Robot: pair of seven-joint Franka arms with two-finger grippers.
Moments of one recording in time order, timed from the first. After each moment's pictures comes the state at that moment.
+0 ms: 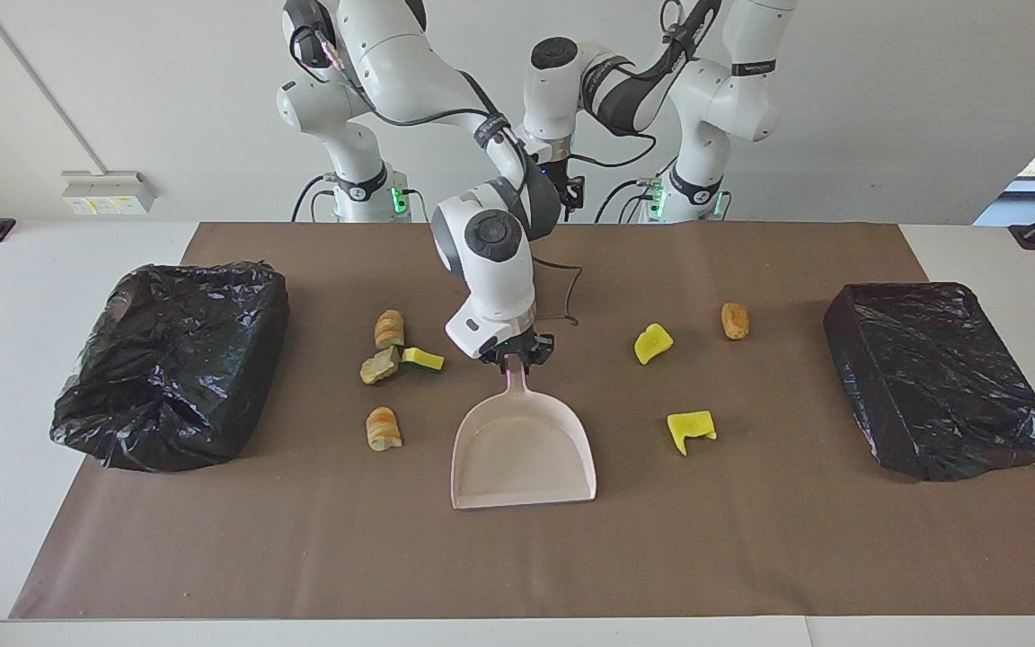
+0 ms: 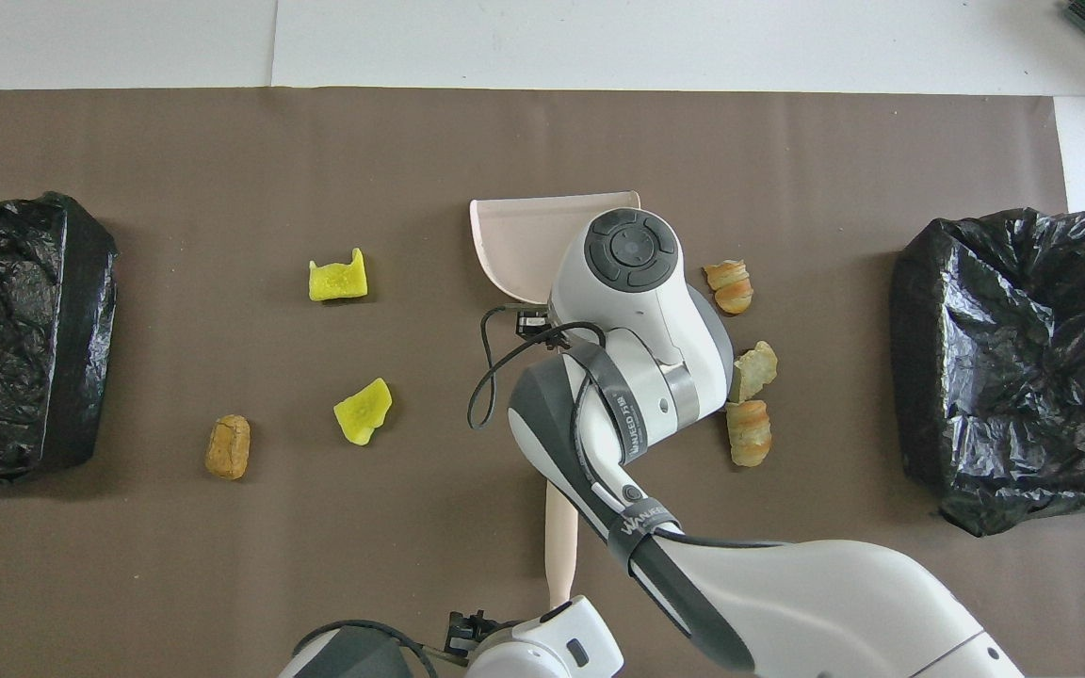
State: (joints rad) left arm -0.95 -0.14 -0.17 -2.41 -0.07 2.32 -0.84; right arm 0.59 0.48 -0.09 -1.60 0.15 2.07 0.44
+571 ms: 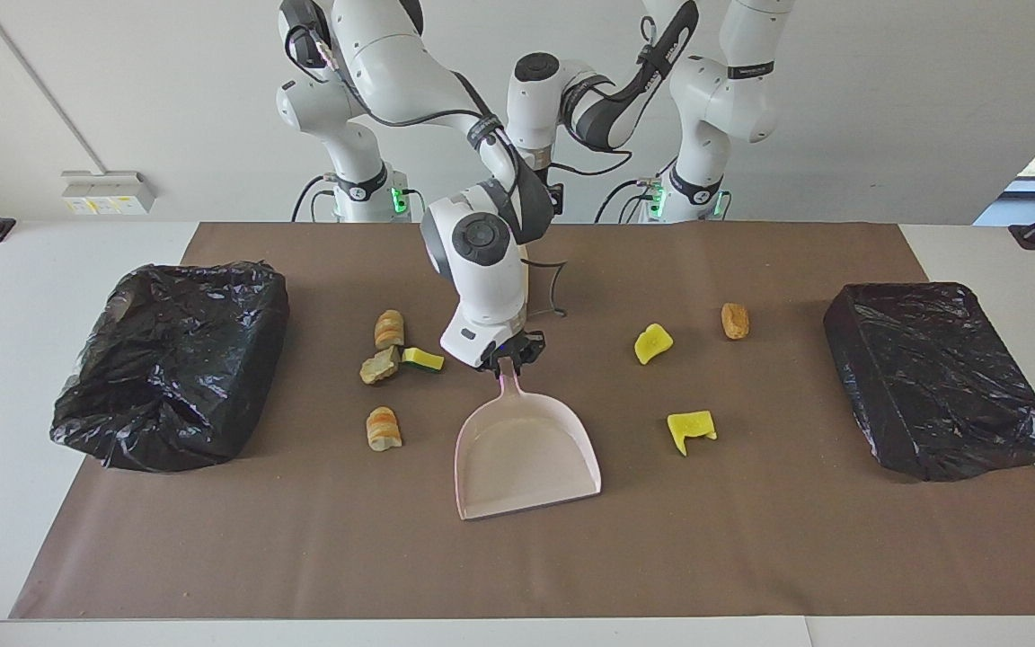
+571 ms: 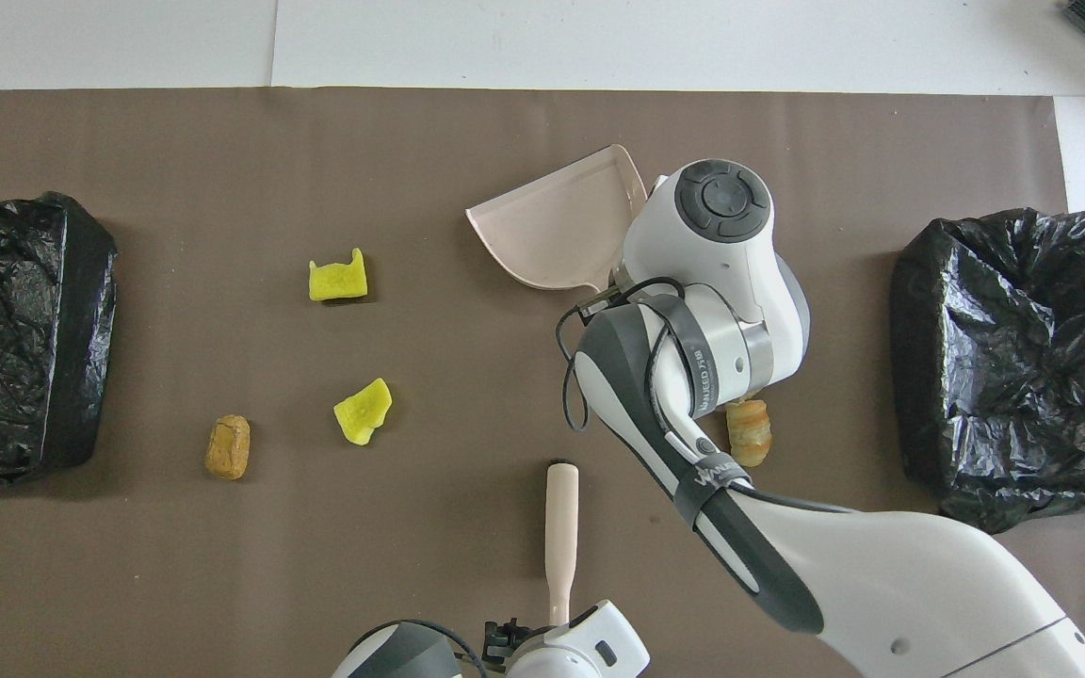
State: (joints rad) left arm -0.97 -0.09 -0.17 -2.41 -0.07 2.34 -0.86; right arm 0.45 0.44 -0.10 -1.60 0.15 2.04 -0.22
